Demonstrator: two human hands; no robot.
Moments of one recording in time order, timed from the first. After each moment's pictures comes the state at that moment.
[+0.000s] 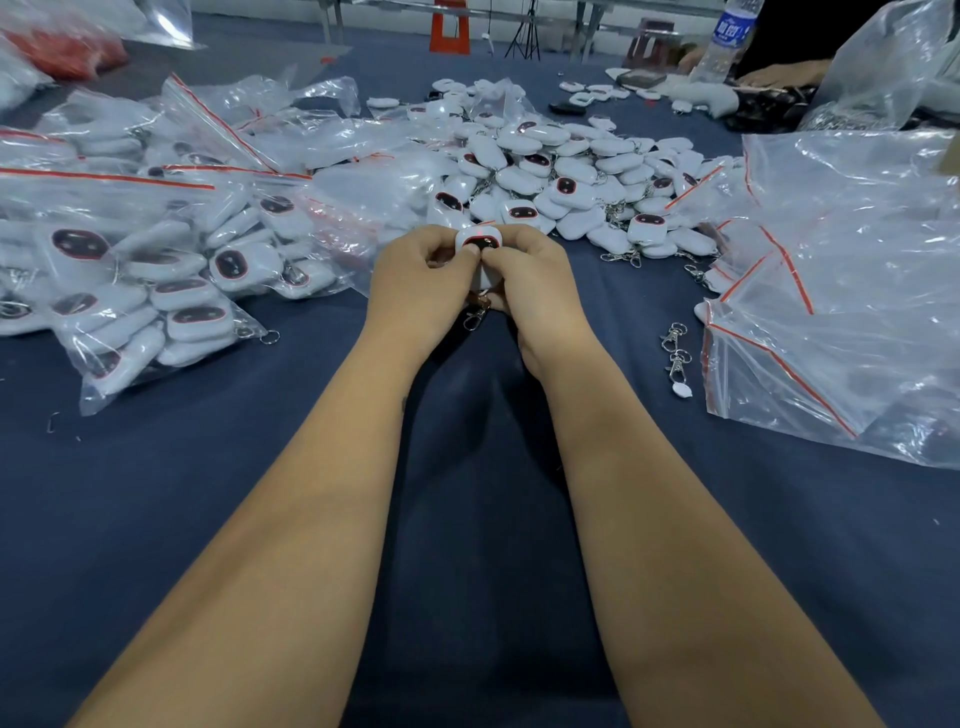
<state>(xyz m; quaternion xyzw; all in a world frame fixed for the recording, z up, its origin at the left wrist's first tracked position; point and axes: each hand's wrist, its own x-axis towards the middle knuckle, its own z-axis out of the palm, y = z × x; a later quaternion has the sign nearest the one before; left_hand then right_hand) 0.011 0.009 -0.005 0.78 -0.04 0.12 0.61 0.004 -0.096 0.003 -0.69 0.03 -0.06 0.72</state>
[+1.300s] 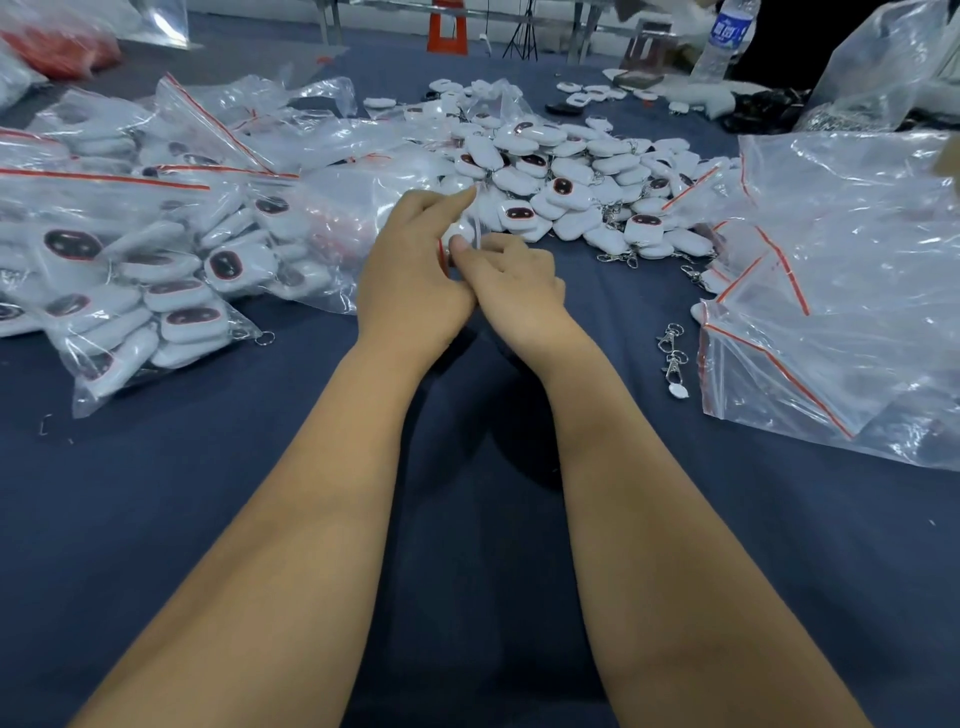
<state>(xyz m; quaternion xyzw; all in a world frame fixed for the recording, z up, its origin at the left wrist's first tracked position) 0.009 0.011 -0.003 0.84 -0.13 0.24 0.47 -0.002 -0.092 0.008 -0.87 0.03 -0.05 0.49</state>
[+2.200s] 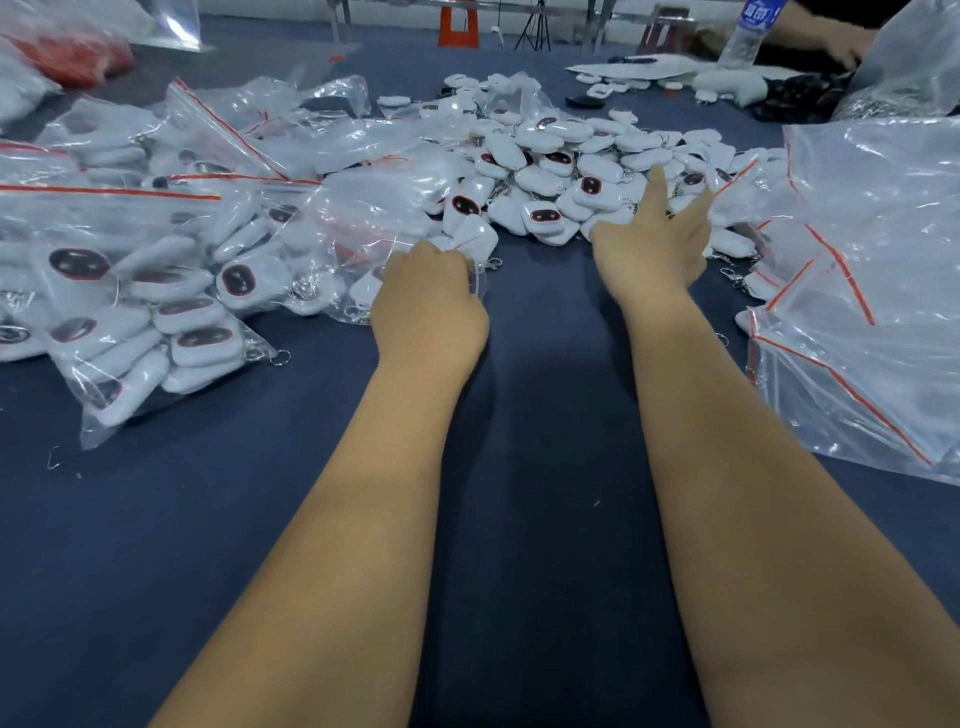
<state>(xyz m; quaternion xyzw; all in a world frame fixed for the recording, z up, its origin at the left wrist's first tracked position) 0.021 0.013 -0.009 0.96 -0.03 0.17 0.22 0.057 -0.159 0.015 -0.91 0.23 -0.14 0.33</state>
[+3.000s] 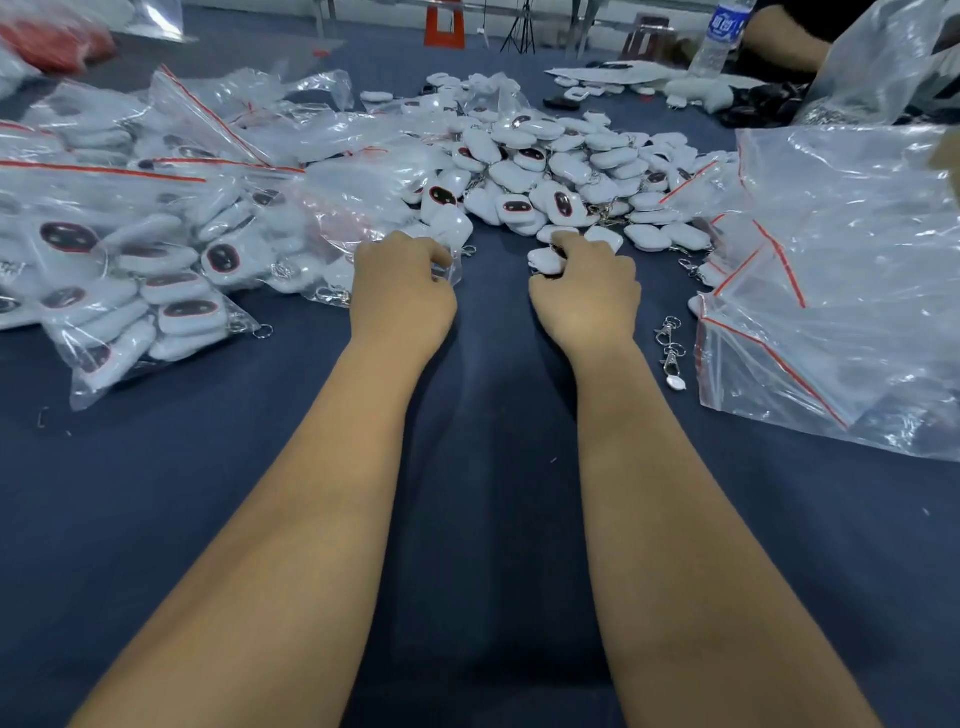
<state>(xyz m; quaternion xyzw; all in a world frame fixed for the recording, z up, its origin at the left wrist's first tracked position) 0.014 0.016 -0.010 0.93 -0.04 0.17 0.34 0.006 -0.142 -0.006 -0.95 0.13 -0.17 0.23</state>
